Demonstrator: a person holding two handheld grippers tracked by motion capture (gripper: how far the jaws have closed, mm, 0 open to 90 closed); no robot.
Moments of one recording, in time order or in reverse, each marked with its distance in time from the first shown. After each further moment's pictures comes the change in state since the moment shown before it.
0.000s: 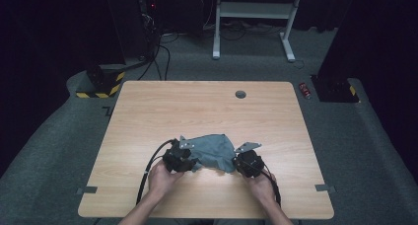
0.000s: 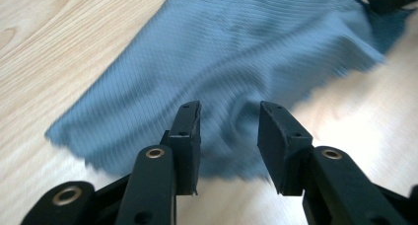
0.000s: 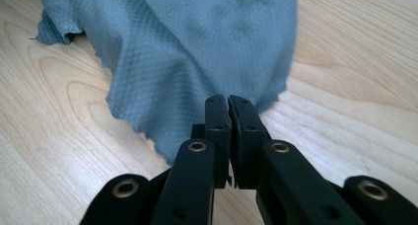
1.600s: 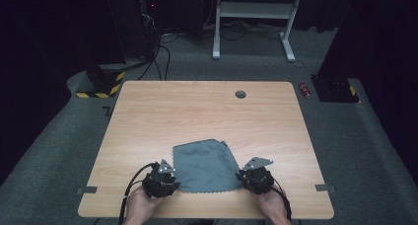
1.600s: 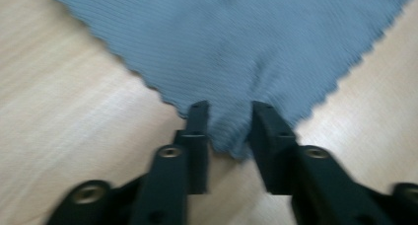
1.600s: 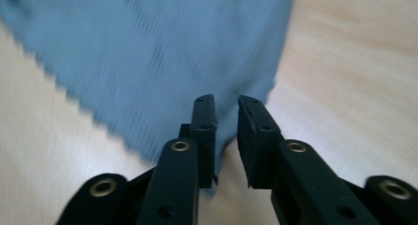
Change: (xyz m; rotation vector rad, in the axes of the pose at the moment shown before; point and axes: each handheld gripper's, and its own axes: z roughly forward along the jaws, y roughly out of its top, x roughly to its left) left arm -0.001 -0.066 -0.032 0.074 -0.051 -0.078; right arm 0.010 -0.036 -0.028 -0.047 0.061 -0.027
